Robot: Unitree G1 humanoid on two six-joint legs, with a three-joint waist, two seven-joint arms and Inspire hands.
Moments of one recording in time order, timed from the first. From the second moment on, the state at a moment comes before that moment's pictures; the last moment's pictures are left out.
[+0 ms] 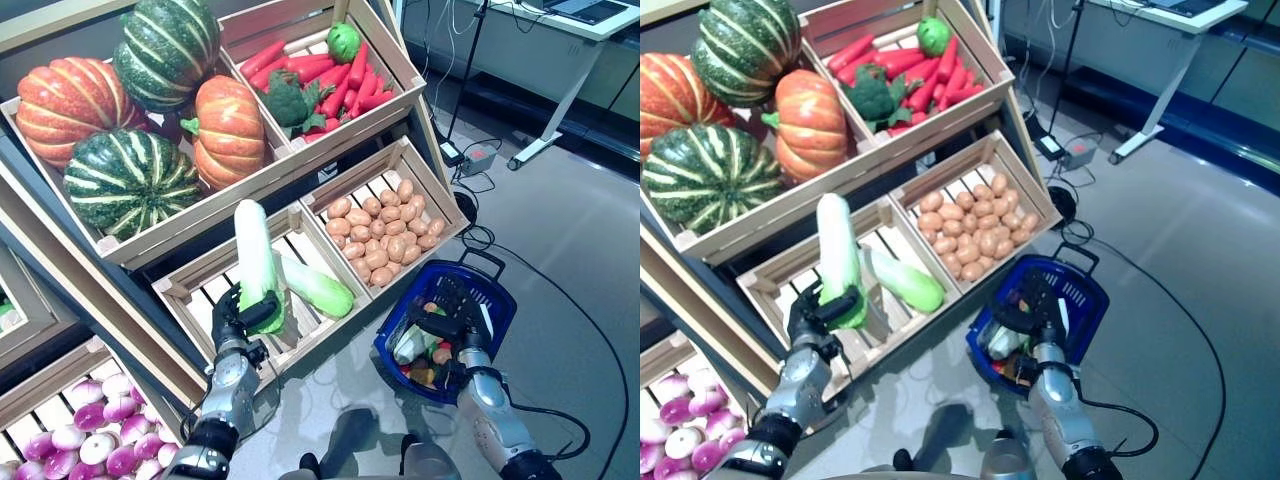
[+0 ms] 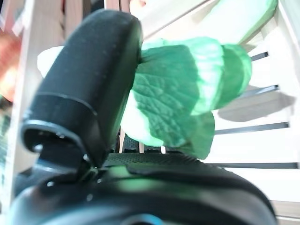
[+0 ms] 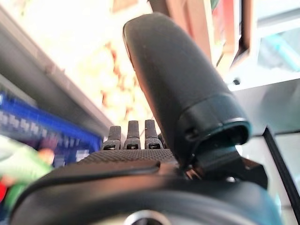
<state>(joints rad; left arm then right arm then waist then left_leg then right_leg) -0.13 0.25 -0.16 0.50 -0.51 -0.22 0.41 0.02 -0.30 0.30 0.26 0.55 -0.27 -0.23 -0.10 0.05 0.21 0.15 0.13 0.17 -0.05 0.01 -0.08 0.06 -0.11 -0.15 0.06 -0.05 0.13</state>
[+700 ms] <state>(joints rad) -0.06 0.40 -0.42 0.24 -0.15 -0.23 0.21 -0.02 -0.26 0.30 0.19 1.05 -0.26 0.21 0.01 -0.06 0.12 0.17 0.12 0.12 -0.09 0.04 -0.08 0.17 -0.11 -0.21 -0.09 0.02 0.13</state>
